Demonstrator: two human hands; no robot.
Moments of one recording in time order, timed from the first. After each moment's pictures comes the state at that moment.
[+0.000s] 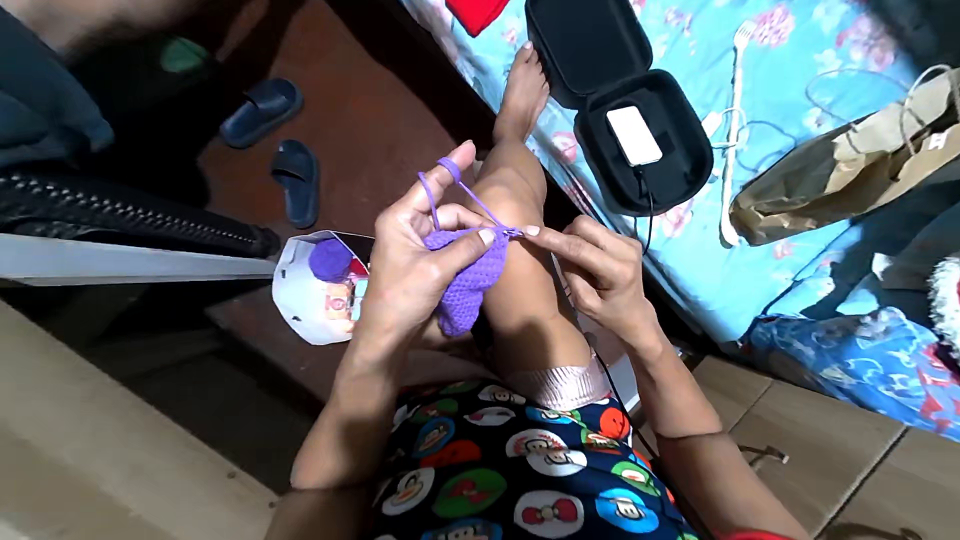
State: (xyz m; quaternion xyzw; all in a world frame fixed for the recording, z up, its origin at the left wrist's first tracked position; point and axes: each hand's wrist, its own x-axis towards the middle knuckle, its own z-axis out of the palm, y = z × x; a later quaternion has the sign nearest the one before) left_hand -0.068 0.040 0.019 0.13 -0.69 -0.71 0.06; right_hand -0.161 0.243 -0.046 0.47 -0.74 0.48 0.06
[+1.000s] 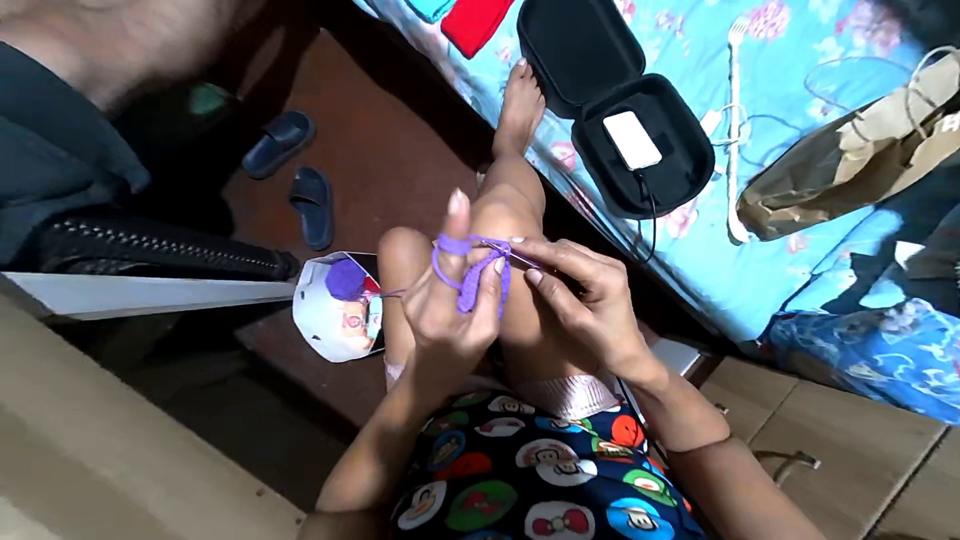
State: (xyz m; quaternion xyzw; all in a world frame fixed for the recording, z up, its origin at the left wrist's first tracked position) left_hand -0.062 0.064 -0.018 -0.02 -0.83 -0.47 0.31; right_hand -0.132 0.224 -0.013 0.32 -0.73 0.60 -0.09
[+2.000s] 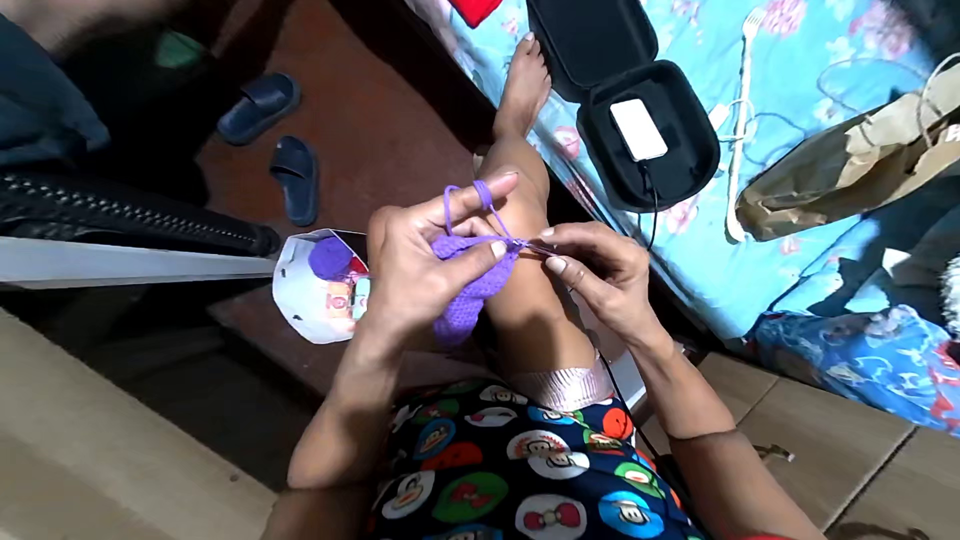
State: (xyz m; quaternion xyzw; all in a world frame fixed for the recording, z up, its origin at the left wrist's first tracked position) left_hand -0.078 0.030 0.001 0.05 -0.72 -0.69 0.07; right_hand -0.153 0.240 -0.041 0.37 -0.63 0.68 -0.11
